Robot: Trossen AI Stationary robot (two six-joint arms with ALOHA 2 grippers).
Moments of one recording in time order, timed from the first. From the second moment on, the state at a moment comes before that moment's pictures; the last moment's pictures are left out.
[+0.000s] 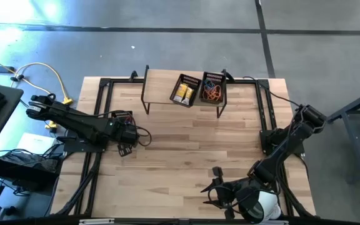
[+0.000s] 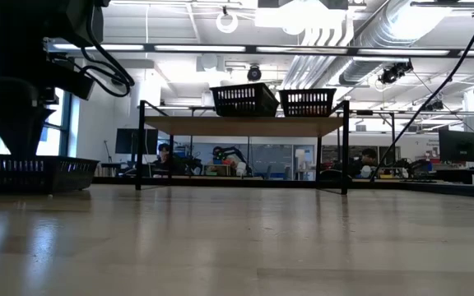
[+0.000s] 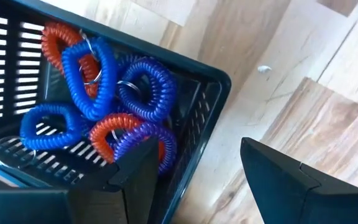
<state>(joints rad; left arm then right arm) -0.20 1.16 0.70 -1.07 -0.21 -0.67 0.80 1.58 1.14 -0.06 0.49 0.33</state>
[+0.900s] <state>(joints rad) -0.20 1.18 0.61 -1.02 -0.22 -0.66 0.80 1.63 1.14 -0.01 0.49 0.36</state>
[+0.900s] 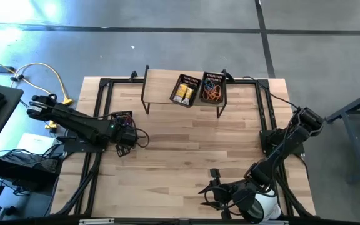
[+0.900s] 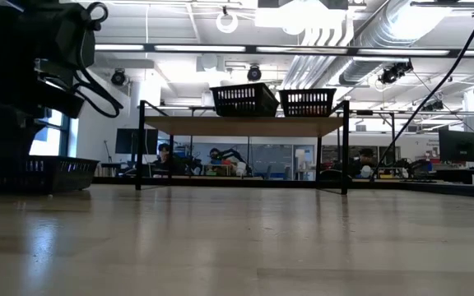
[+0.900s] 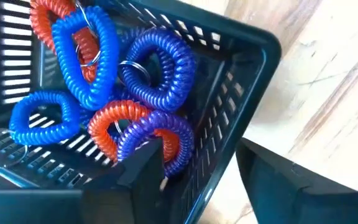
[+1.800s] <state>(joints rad) -0.37 1.18 0.81 -1.08 -0.18 -0.70 0.80 1.63 1.14 -0.01 0.50 0.37</state>
